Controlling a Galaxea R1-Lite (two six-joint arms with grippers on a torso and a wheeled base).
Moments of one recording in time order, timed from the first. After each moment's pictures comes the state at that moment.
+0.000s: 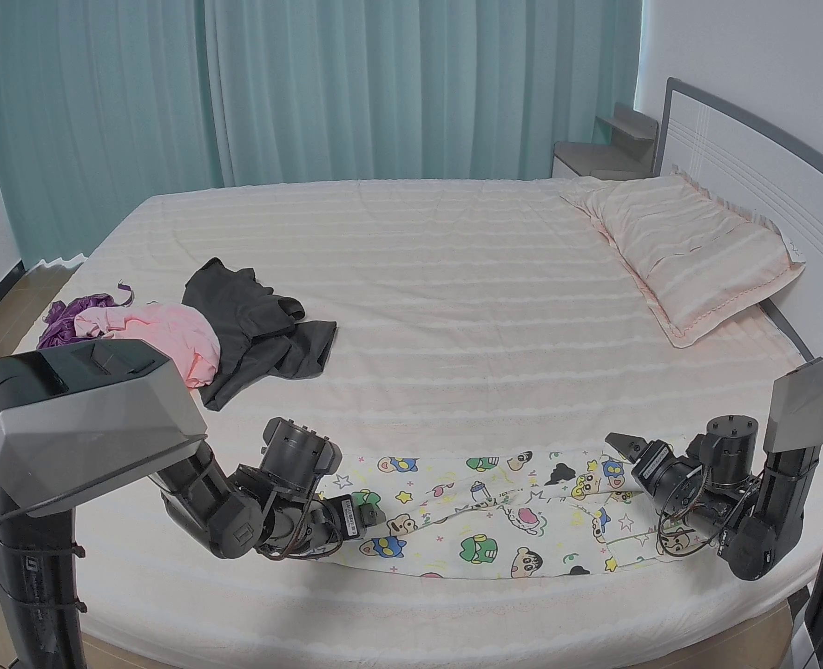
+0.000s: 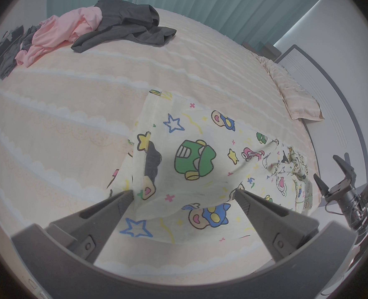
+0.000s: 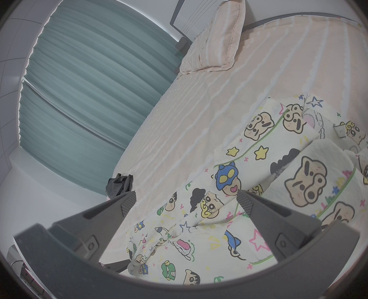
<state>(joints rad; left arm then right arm) -0.51 2.25 -0.81 -0.51 -0.01 -0.67 0.24 2.23 -0.25 -1.55 -0.01 0.94</state>
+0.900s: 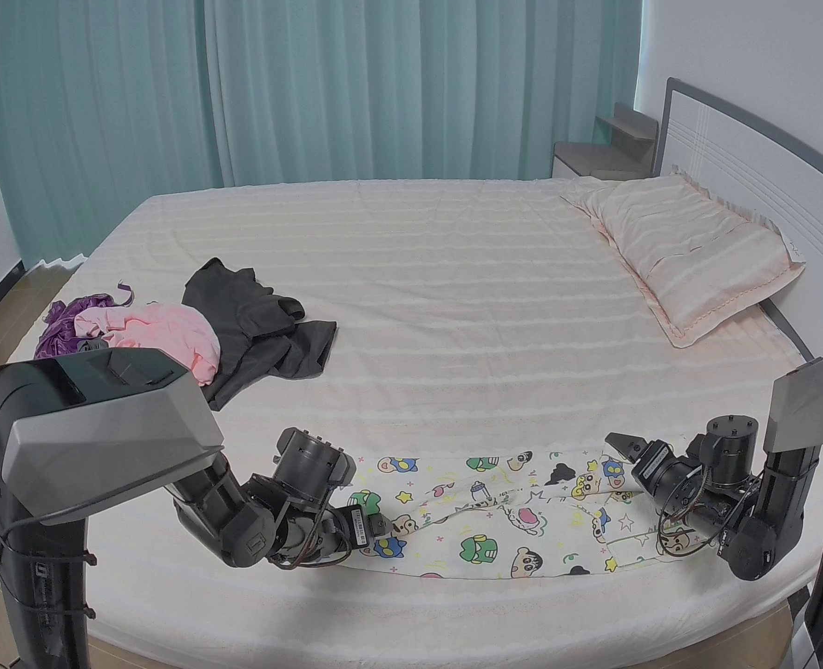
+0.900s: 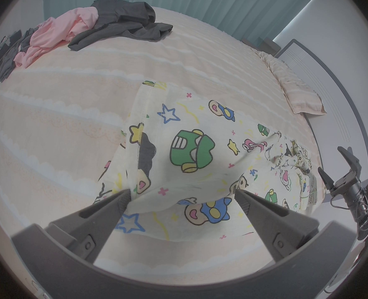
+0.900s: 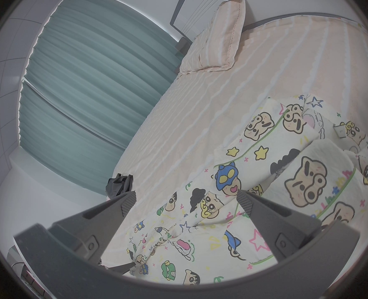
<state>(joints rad) -0.54 2.28 -0.82 -0.51 0.02 -0.67 0.24 2.23 -0.25 -1.55 -0.01 0.94</state>
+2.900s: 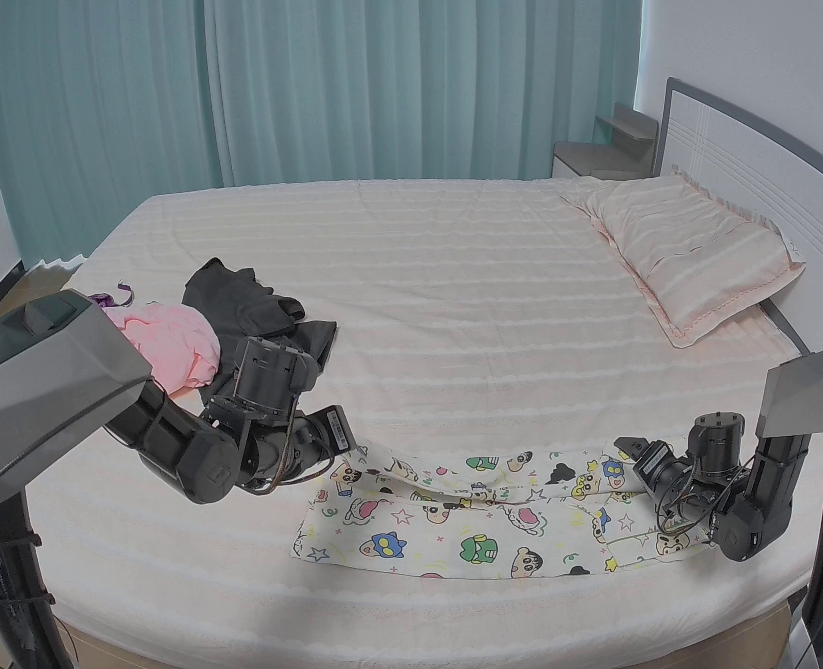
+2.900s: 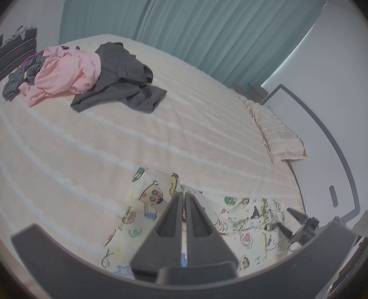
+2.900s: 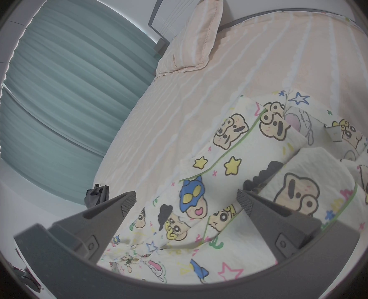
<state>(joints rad) -0.45 2.13 -0.95 -0.51 0.06 -0.68 0.17 2.30 -0.38 -1.38 -0.05 0.96</state>
